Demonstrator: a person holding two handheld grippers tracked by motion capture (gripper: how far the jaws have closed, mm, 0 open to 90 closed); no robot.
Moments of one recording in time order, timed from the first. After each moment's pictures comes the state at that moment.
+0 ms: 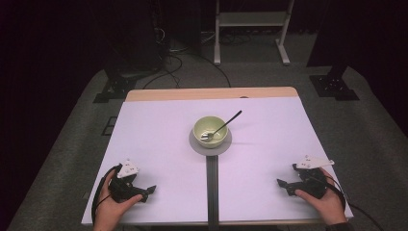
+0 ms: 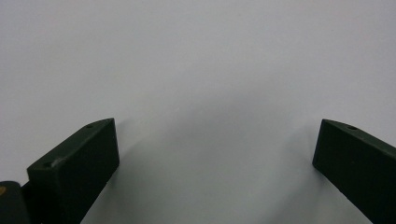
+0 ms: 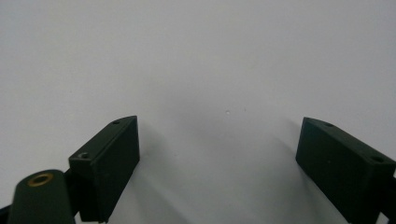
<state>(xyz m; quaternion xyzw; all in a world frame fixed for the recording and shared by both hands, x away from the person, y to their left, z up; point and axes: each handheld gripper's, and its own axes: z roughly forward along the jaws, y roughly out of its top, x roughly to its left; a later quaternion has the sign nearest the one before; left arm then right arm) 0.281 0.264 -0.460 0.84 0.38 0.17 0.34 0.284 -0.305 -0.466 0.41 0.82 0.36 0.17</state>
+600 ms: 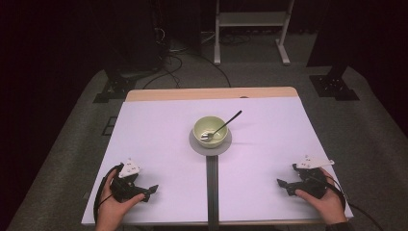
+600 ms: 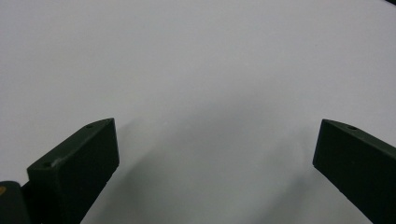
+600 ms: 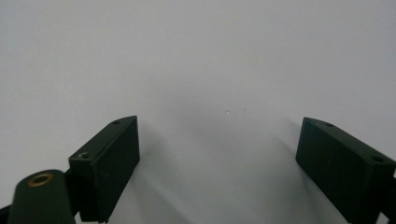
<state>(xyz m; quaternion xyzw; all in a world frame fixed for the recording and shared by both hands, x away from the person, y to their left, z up) 0.280 0.257 -0.453 0.84 0.38 0.17 0.35 0.284 -0.305 -0.466 0.41 0.82 0.36 0.17</state>
